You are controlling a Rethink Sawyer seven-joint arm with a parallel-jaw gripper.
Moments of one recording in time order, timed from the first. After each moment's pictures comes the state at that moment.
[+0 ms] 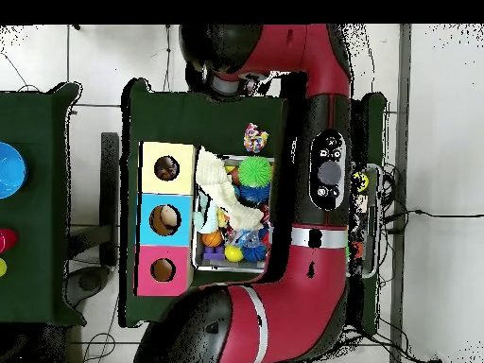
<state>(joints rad) -0.25 -0.27 0.53 0.38 -0.47 1.54 1.86</state>
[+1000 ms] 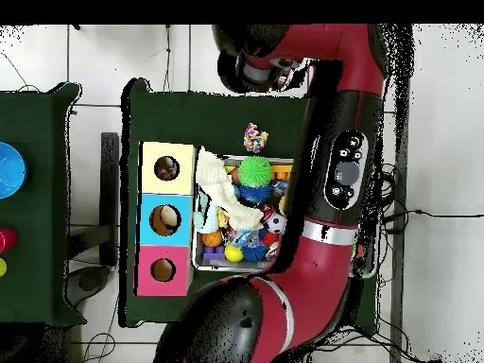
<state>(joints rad) -0.34 -0.25 0.84 0.19 -0.87 1.75 1.83</state>
